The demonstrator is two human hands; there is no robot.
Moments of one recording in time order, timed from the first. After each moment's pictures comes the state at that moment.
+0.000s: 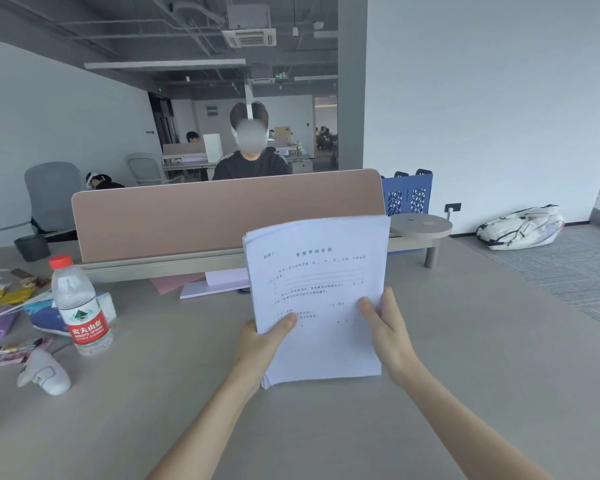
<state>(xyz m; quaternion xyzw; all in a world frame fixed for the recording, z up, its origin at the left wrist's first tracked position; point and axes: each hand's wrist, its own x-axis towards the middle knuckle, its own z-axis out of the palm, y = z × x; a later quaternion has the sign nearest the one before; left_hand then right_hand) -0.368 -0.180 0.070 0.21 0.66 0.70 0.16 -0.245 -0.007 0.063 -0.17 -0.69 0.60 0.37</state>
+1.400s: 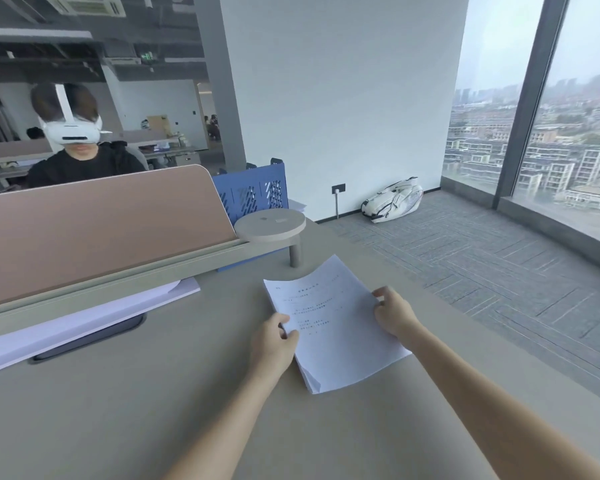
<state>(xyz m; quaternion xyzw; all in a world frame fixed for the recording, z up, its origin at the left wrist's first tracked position) -0.288 0.139 0.005 0.36 0.80 0.44 0.18 -0.115 0.309 0.015 -0.53 -0.71 0.39 0.22</state>
